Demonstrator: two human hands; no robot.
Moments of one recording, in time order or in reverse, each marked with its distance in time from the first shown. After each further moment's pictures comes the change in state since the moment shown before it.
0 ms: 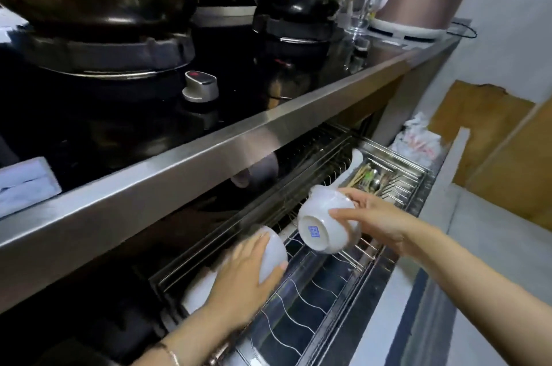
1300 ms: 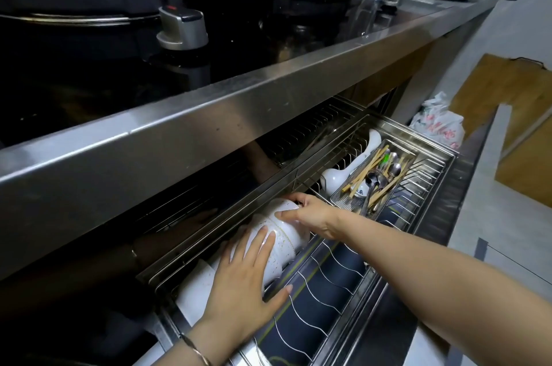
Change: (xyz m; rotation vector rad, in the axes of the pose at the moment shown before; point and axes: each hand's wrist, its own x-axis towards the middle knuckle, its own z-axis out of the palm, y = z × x) left_hand 0.016 -0.053 0.065 0.425 0.248 0.144; right_hand 0.131 0.059 0.093 -0.001 -0.081 0.165
